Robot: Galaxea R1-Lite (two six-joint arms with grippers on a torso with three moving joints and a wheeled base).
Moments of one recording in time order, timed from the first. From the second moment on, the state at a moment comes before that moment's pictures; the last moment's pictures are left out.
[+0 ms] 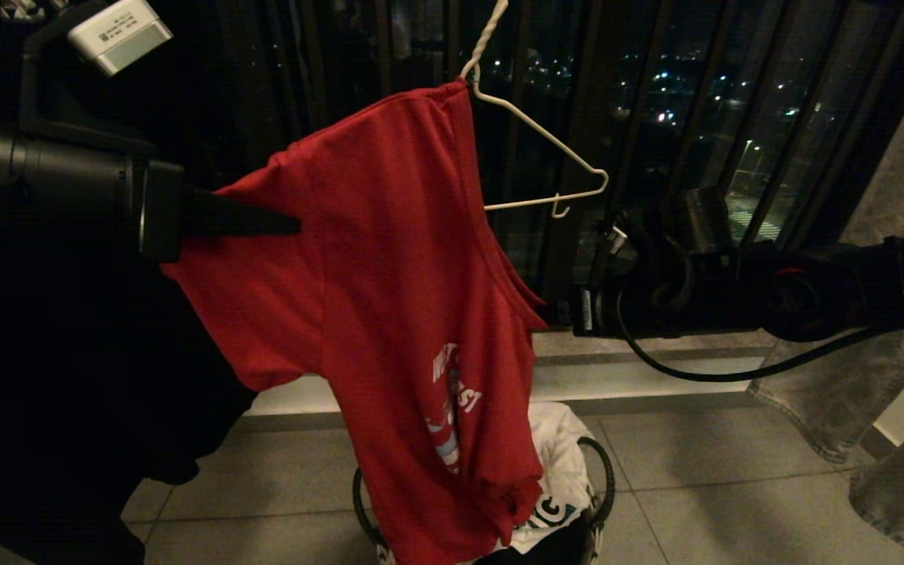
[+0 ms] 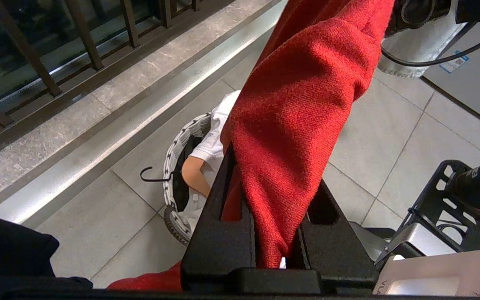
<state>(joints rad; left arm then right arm) -0.25 1.45 -1.47 0.41 -0.63 0.13 0.33 1.91 -1.32 -0.03 0.33 0.26</state>
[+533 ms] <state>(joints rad) -0.24 1.44 -1.47 0.41 -0.64 0.10 0.31 1.92 -1.33 -0.03 0.33 0.26</state>
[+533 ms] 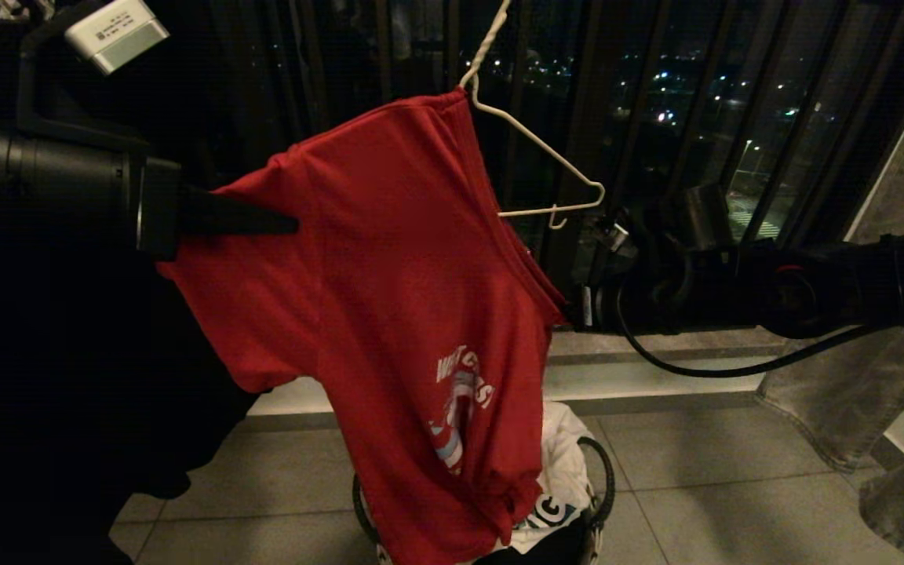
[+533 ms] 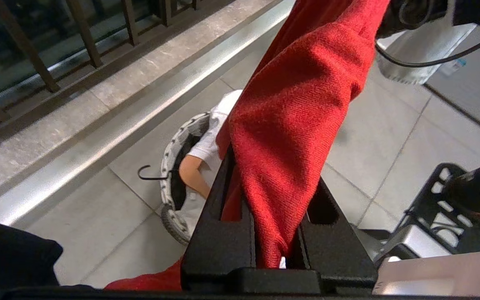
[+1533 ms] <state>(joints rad) -0.28 1.42 -1.45 0.42 -0.65 0.09 0.22 1.97 -1.42 -0.02 0.33 0.26</state>
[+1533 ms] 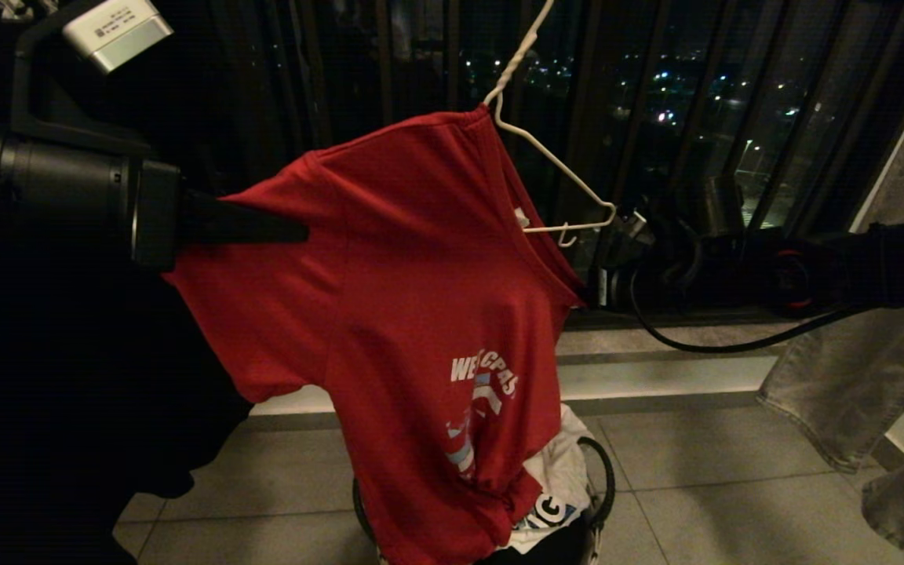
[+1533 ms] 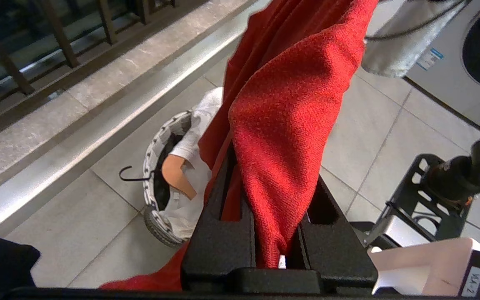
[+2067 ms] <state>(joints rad) -0.30 1.44 -1.45 0.42 -0.64 0.10 0.17 1.98 -1.46 -0.01 0.33 0.26</state>
